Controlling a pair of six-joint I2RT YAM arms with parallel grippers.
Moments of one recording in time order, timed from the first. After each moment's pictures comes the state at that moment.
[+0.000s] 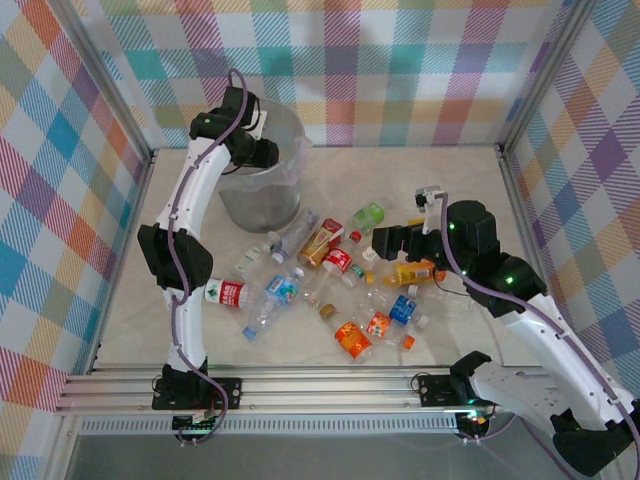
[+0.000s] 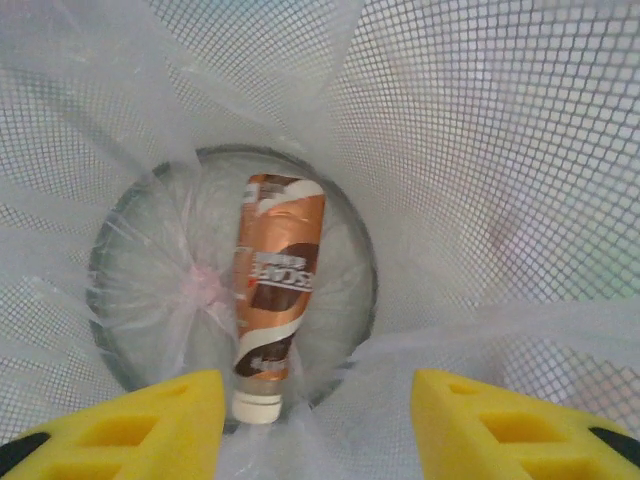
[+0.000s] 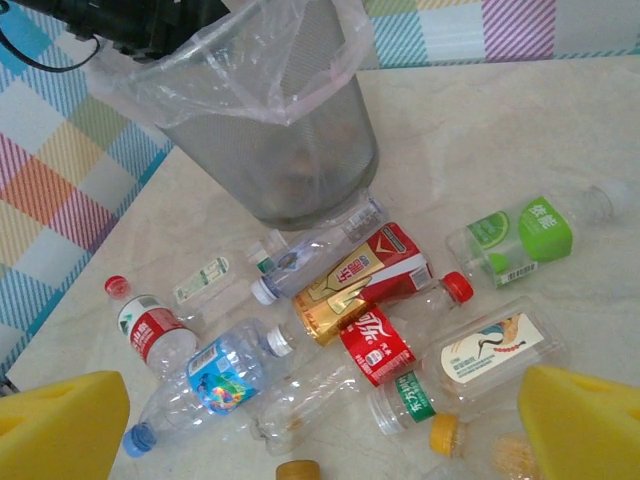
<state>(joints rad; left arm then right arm) -0.25 2.14 2.37 -1.19 0.05 -0.11 0.56 0.89 1.07 -0.63 -0.13 0.37</state>
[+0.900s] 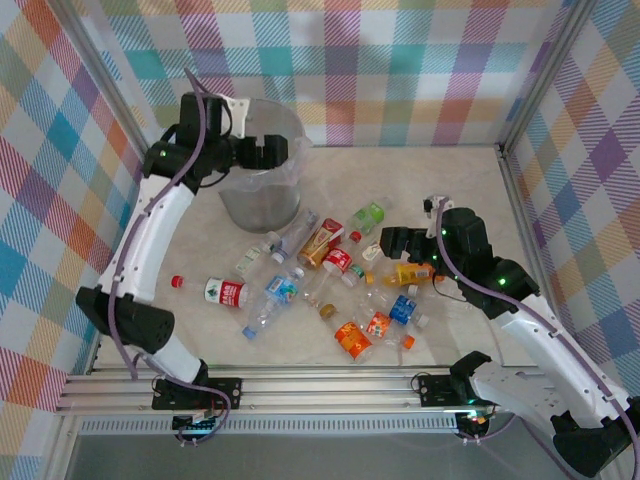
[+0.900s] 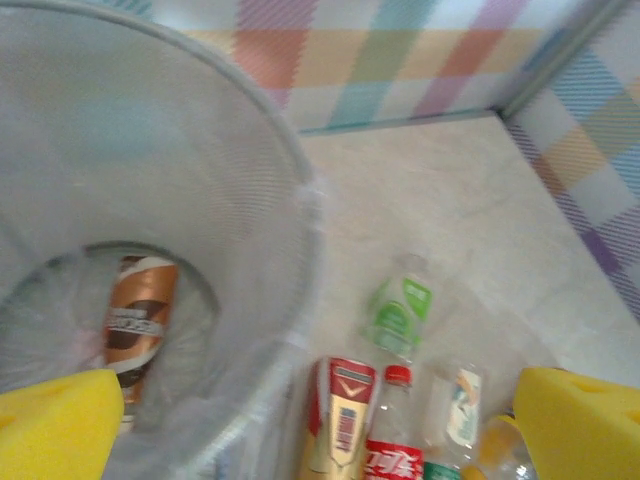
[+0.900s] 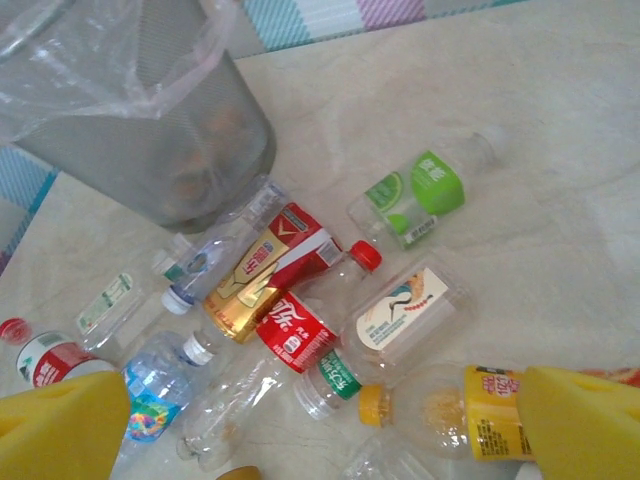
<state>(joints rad) -0.31 1.59 1.88 -0.87 0.27 -0.18 0.56 0.88 1.00 -0.69 0.08 0.49</state>
